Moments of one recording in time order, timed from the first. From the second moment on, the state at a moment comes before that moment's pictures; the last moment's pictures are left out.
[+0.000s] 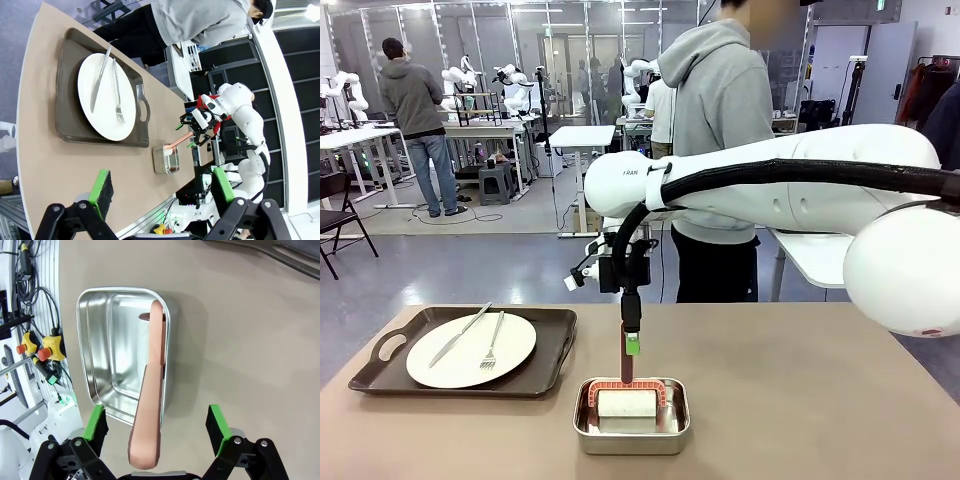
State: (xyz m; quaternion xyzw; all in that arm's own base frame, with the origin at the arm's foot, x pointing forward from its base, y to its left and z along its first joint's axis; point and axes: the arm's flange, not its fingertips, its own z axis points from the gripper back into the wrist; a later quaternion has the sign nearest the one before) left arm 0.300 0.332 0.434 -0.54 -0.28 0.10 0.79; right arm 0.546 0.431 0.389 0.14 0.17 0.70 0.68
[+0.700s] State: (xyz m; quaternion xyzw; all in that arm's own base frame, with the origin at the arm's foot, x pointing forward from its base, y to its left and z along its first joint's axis) left arm 0.300 0.332 0.434 -0.54 -0.28 0.10 0.79; right arm 0.544 0.439 0.395 0.14 0.17 0.70 0.68
